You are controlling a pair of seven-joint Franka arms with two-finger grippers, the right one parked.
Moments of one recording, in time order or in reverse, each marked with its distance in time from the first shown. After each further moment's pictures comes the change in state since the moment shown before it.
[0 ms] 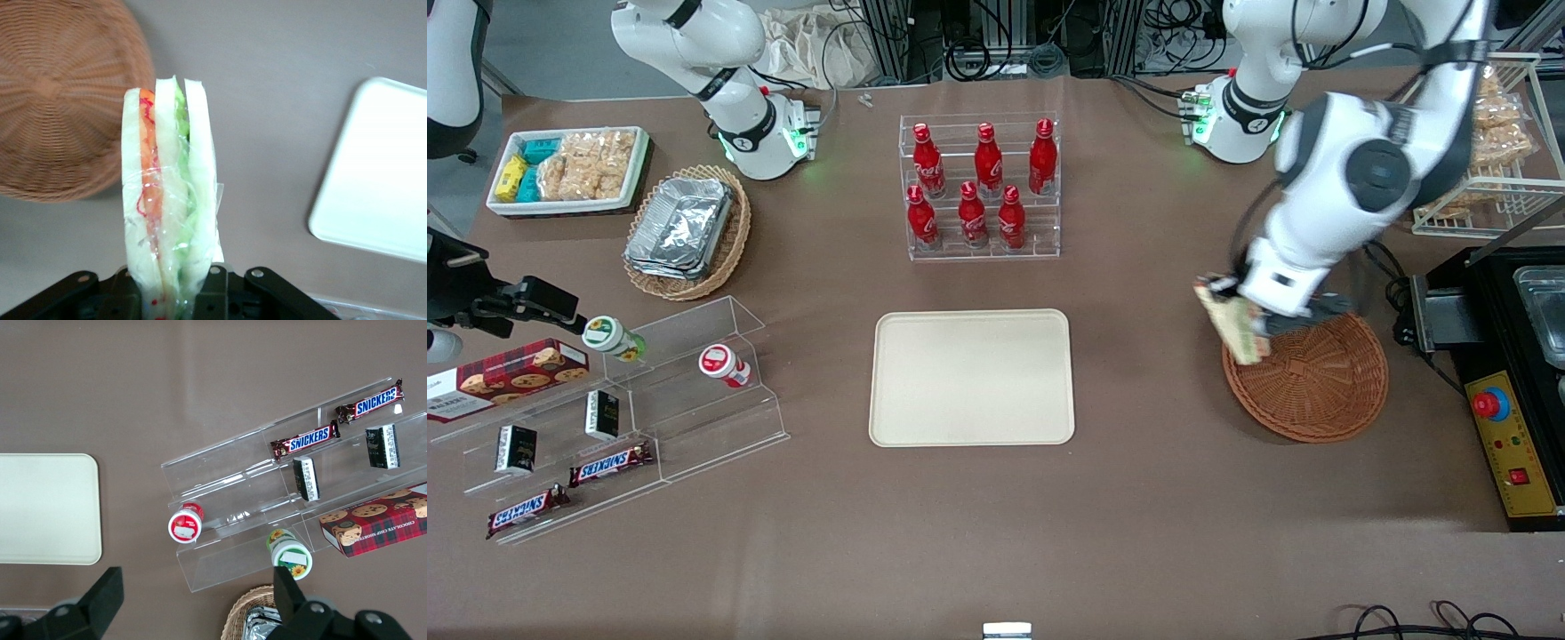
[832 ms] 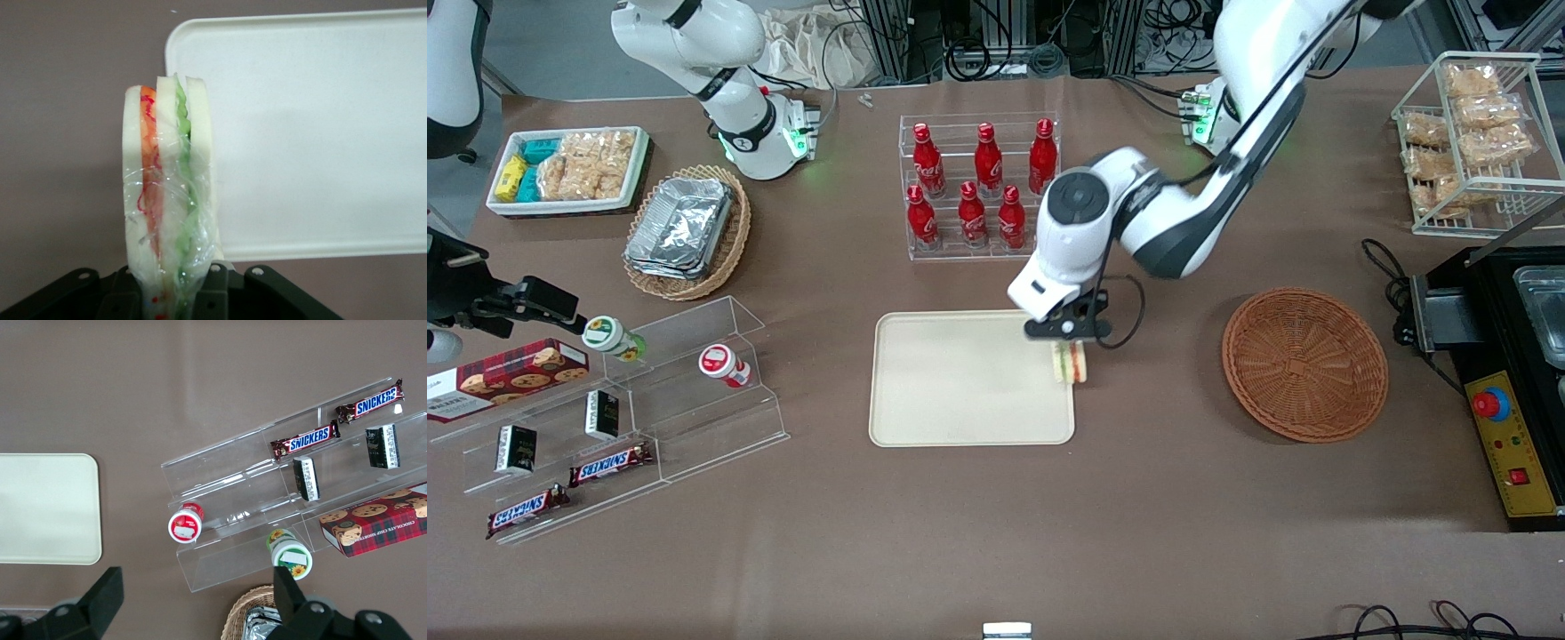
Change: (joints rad) arm -0.114 0.517 -0.279 0.329 0.433 0.142 -0.298
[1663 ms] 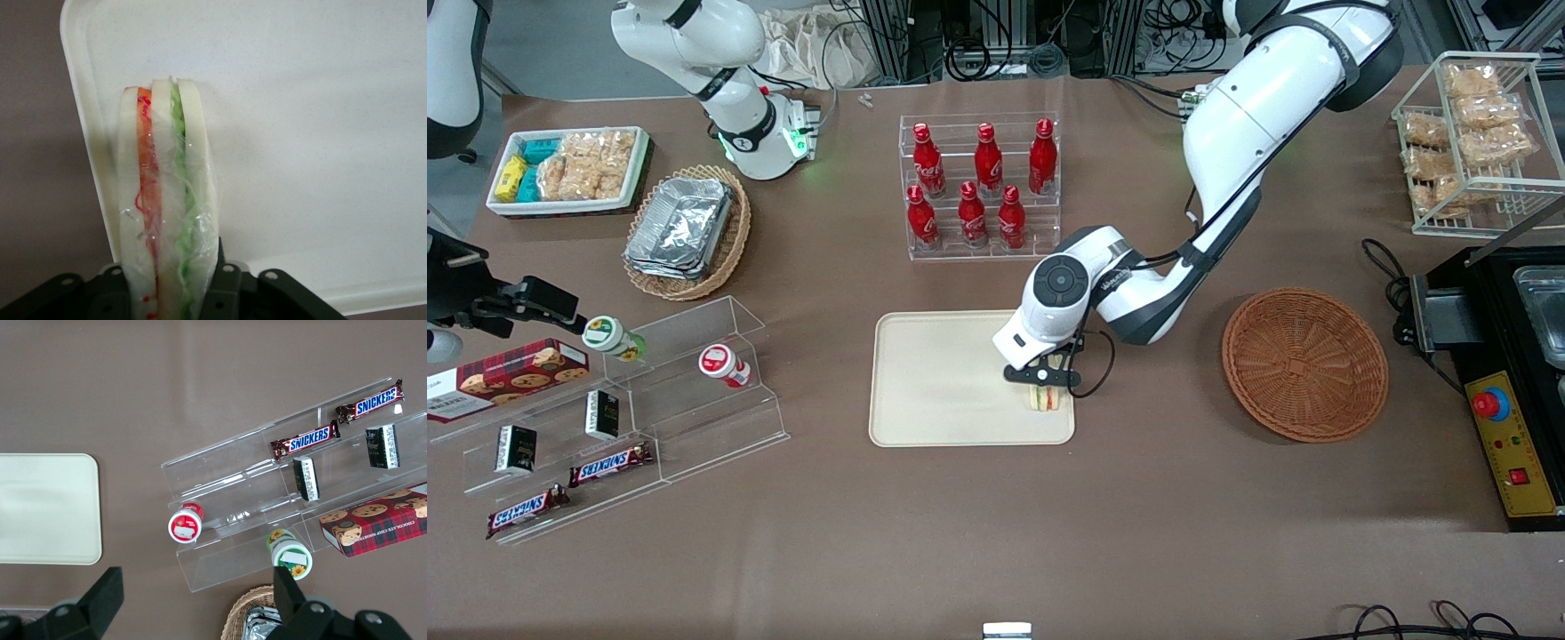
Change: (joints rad) arm -0.013 0.243 0.000 0.127 0.037 0.082 0.061
